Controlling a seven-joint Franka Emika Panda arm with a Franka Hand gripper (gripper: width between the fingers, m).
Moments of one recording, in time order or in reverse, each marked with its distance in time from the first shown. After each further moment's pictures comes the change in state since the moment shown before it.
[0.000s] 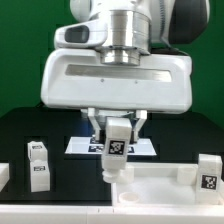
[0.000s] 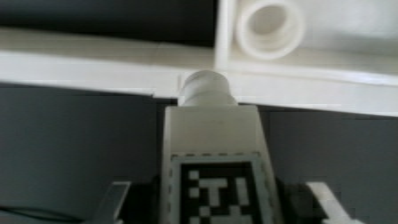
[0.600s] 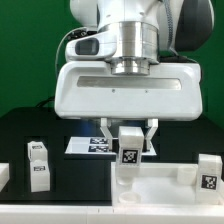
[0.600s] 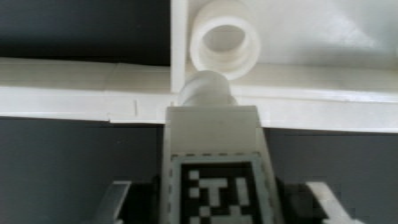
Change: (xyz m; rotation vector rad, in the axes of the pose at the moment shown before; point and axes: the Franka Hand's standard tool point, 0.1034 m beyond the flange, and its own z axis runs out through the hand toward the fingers) arm -0.011 -0.028 0.013 0.021 -0.014 0.046
